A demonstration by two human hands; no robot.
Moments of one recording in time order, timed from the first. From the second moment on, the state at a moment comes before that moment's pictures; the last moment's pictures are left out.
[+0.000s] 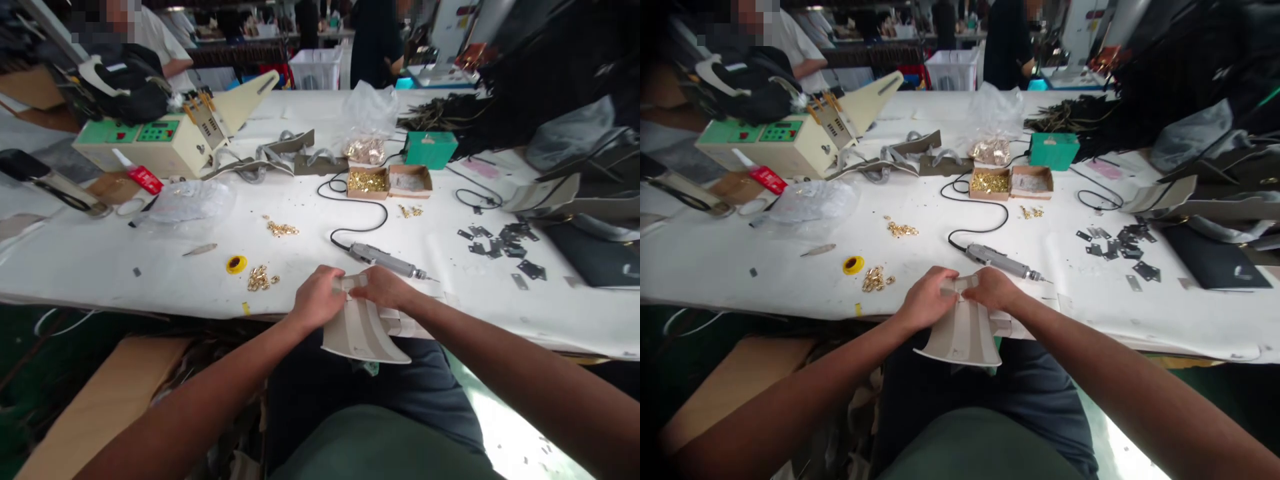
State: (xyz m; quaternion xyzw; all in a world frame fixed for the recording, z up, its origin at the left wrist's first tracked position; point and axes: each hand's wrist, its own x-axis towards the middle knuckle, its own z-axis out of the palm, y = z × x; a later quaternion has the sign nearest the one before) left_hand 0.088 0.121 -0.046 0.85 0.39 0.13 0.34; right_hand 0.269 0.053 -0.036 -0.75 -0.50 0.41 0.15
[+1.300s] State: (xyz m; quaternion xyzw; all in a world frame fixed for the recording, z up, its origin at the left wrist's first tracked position) left_hand 0.074 0.120 -0.077 0.89 0.32 0.21 0.25; right_hand 0.504 0.040 -0.022 -0.87 -0.40 0.18 0.23
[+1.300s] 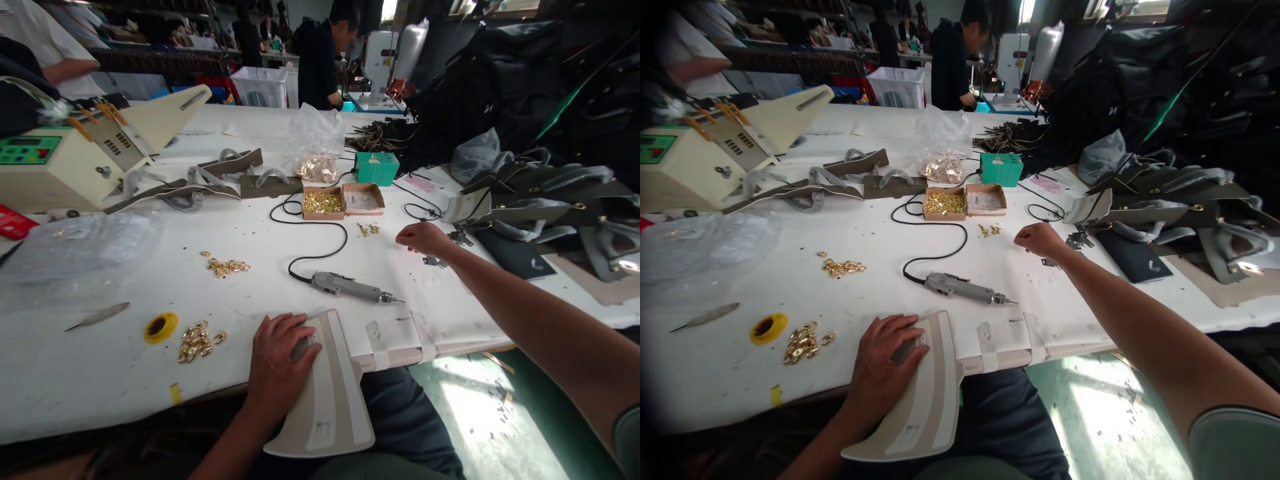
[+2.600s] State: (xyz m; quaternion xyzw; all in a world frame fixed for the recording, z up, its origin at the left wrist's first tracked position) left_hand 0.071 0.119 -0.085 0.89 0.31 0.24 0.22; right_hand 0.471 0.129 -0.084 -0.84 -0.35 0.20 0.35
